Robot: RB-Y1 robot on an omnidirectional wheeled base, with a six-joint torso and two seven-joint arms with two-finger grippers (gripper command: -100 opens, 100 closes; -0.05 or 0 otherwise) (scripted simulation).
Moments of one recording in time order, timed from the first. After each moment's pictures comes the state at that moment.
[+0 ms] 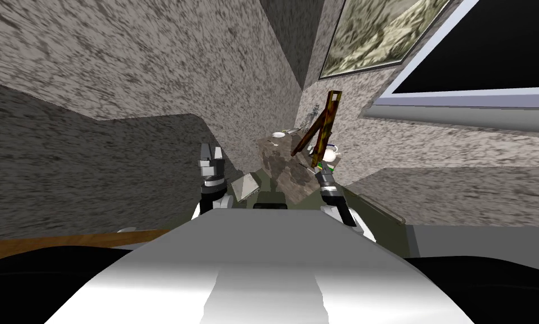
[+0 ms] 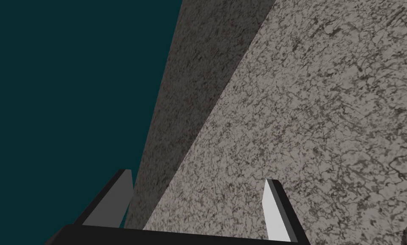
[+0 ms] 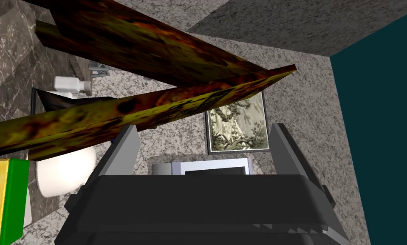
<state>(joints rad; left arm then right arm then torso) 0.51 0.03 -0.04 -2.31 -0.11 -0.62 -0.14 0.57 -0.33 -0.08 -2.05 -0.06 -0.39 -0.06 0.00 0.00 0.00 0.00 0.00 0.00</state>
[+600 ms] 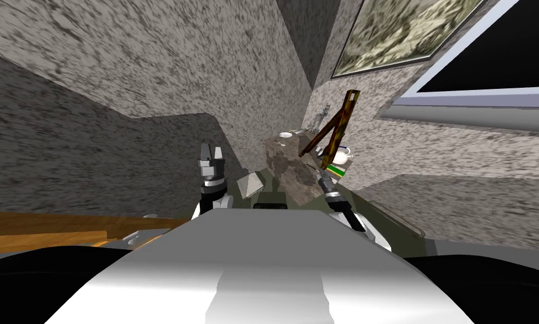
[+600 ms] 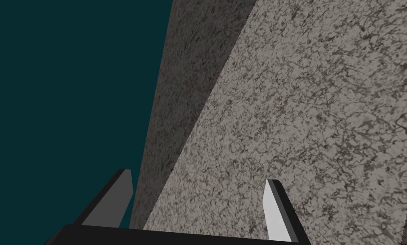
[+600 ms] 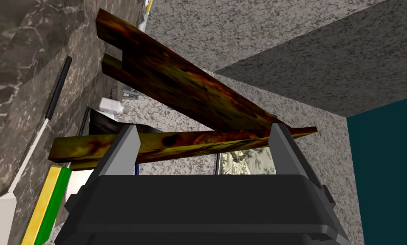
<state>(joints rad) 0.51 0.03 -0.04 -2.31 -0.11 -0.62 -0.14 0.62 -0.49 -0.08 -1.90 -0.05 -0.41 -0.06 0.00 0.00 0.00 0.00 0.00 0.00</state>
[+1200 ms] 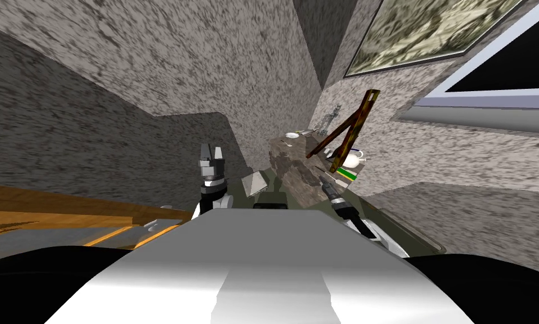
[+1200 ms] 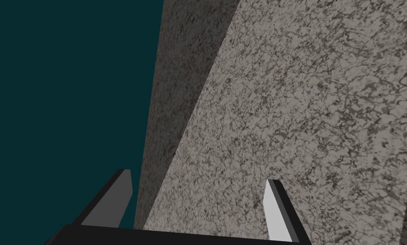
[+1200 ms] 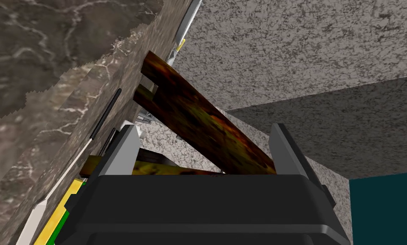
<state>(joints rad) 0.51 0.03 -0.04 -2.31 -0.11 -0.62 -0.14 0.66 -0.63 -0.06 -1.77 -0.03 -0.44 -0.03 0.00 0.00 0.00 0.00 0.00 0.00</state>
